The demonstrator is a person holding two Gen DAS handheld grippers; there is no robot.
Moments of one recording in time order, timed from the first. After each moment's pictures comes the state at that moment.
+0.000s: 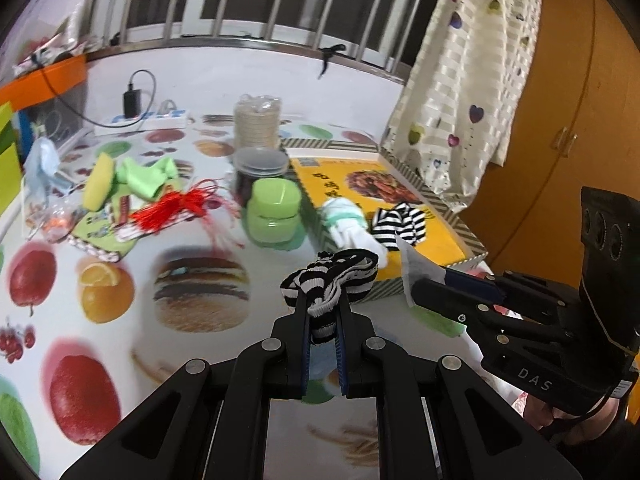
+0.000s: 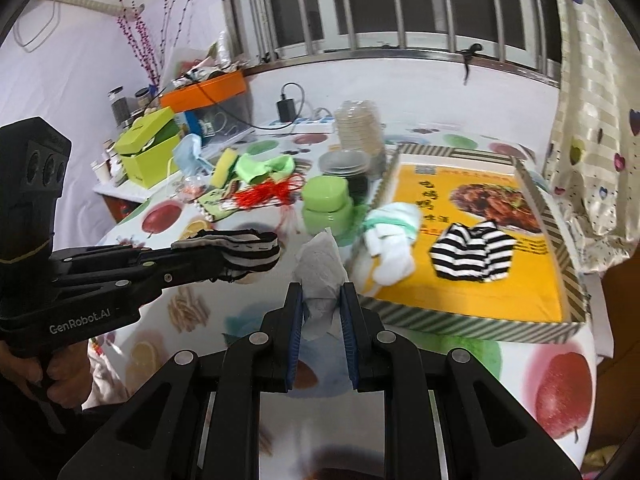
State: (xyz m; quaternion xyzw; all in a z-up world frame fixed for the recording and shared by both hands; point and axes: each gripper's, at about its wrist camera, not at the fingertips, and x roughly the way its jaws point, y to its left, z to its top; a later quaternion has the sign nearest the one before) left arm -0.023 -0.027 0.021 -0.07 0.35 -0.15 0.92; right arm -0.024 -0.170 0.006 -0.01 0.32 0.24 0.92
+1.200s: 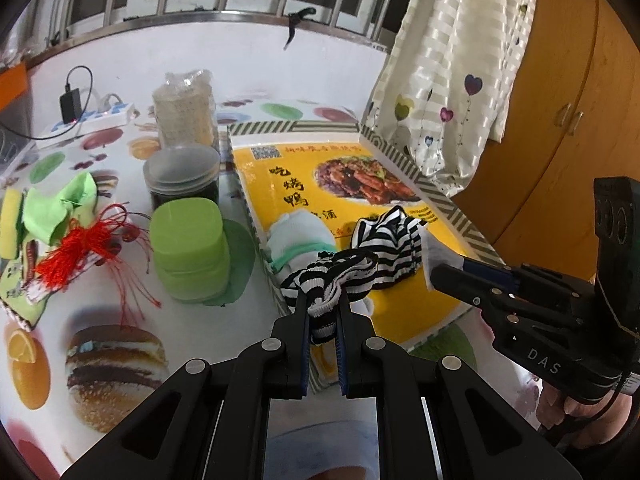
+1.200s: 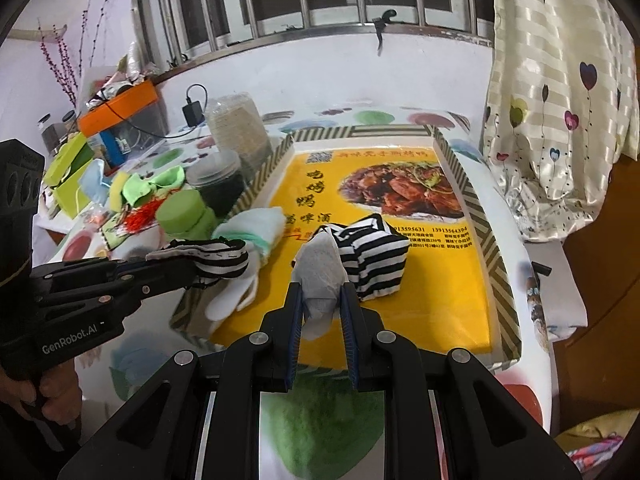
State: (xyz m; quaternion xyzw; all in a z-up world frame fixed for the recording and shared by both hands) left arm 0.072 -0.096 -0.004 -0.04 0.38 -0.19 0.90; right arm 0.053 -0.245 -0.015 0.02 0.36 0.13 0.92
